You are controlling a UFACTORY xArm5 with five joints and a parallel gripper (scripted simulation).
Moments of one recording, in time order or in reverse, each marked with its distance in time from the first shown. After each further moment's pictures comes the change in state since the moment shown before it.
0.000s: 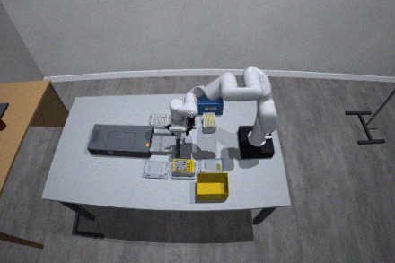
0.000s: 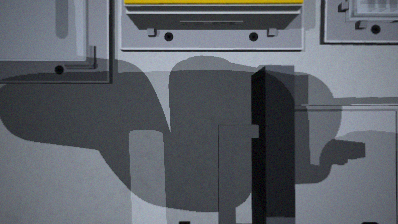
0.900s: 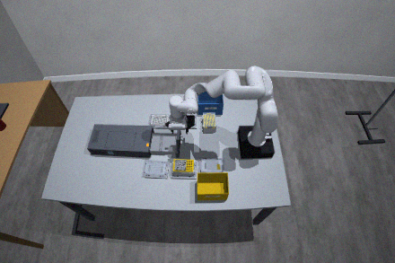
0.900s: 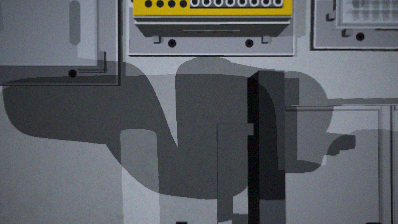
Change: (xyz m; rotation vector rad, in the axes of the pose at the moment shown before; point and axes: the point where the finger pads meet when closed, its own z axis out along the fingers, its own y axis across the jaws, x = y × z) arm 0.000 0.000 -0.026 0.000 0.000 0.000
